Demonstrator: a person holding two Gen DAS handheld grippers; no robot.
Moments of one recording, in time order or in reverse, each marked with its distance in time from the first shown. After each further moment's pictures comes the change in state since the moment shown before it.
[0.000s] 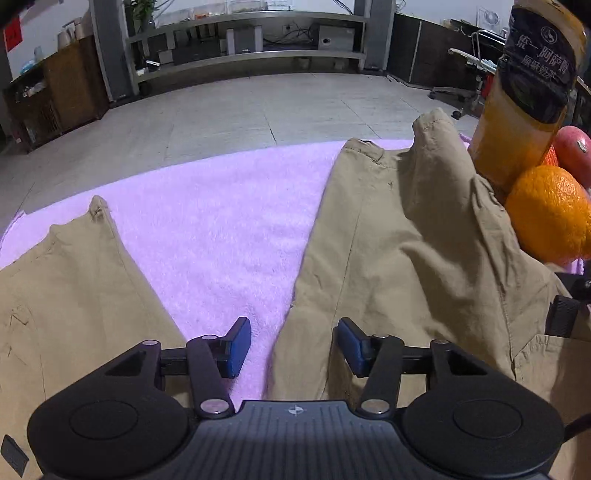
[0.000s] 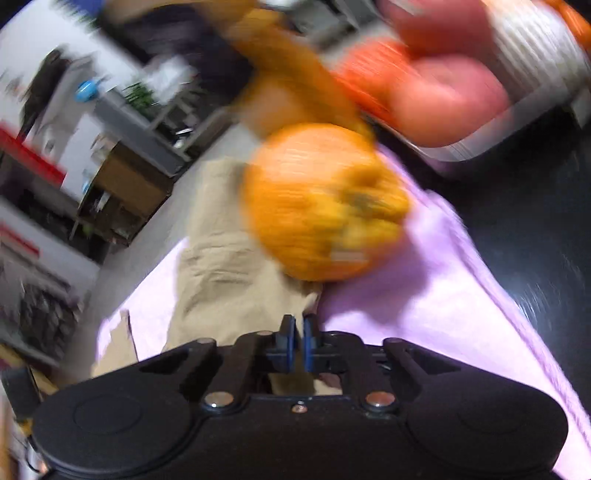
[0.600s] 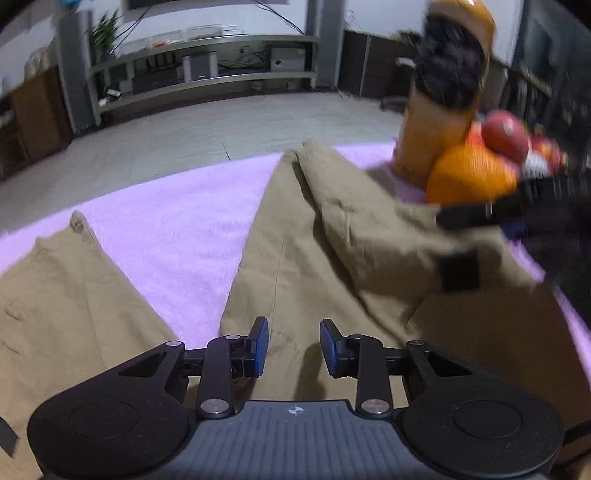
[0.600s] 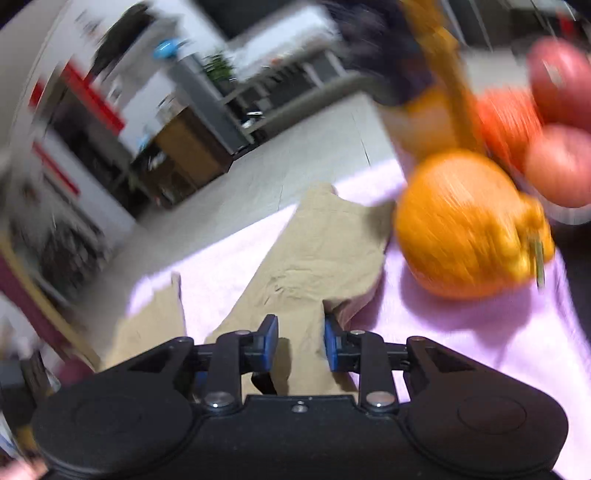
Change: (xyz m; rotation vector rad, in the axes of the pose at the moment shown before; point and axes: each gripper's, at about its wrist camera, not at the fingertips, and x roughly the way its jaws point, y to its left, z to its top) left arm -0.027 -0.026 -0.023 0.161 -0.038 -0.082; right arm -0.010 0.031 0.013 -0.053 0.039 0.146
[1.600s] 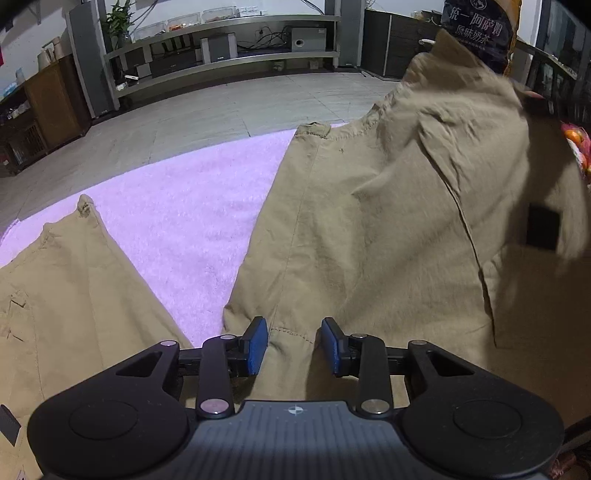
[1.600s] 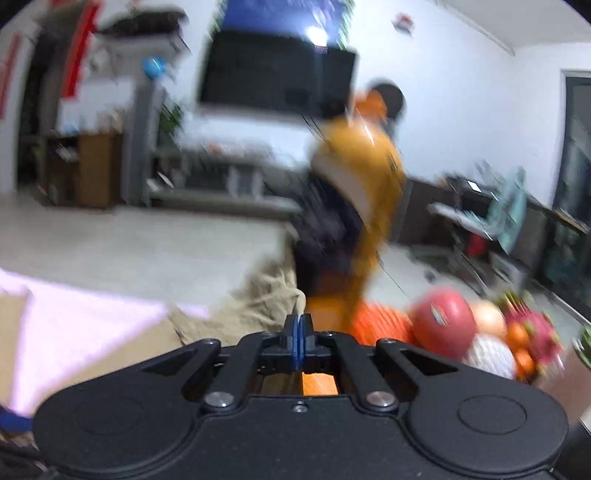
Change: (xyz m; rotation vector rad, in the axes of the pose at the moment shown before) left arm 0.012 -0.007 0.008 -0.071 0.039 0.070; right arm -0.004 0.054 -0.020 -0.513 -0.382 -0.647
